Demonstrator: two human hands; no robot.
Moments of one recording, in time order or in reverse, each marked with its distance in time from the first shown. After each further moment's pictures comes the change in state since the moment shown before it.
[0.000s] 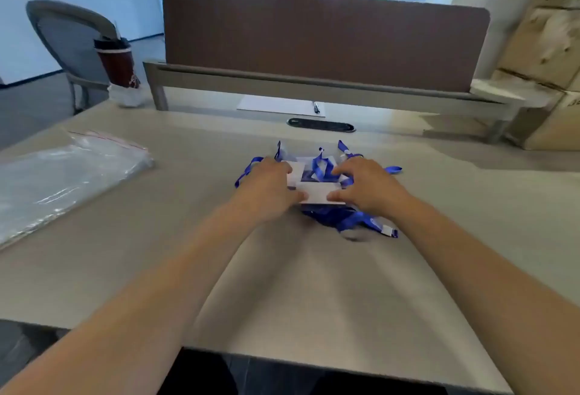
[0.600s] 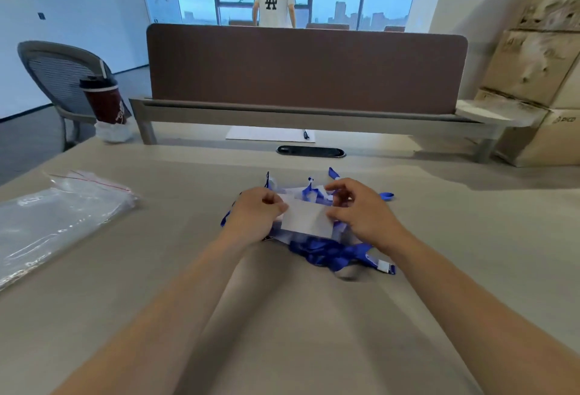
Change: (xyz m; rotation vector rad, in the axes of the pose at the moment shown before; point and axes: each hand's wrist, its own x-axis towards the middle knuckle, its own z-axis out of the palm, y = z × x) left_hand 0.035 -0.007 0.006 -0.679 0.061 -0.231; right_hand 0.014 0.017 0.003 0.586 0.148 0.053
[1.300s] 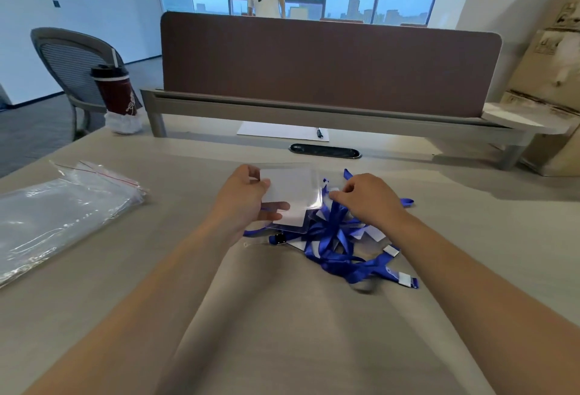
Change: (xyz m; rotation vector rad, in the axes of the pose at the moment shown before) left_hand 0.015 0.009 -0.033 -0.370 -0.004 -0.080; right_hand 0.062 -0.003 0.012 -0.548 0.004 0.094
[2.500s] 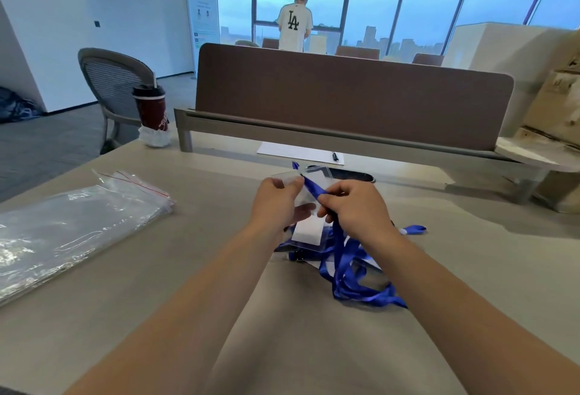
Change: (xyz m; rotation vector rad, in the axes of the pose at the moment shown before) left_hand -0.005 0.021 0.021 -0.240 0.138 -0.030; right_hand -0.050 -0.079 -0.025 0.615 0.042 -0.097
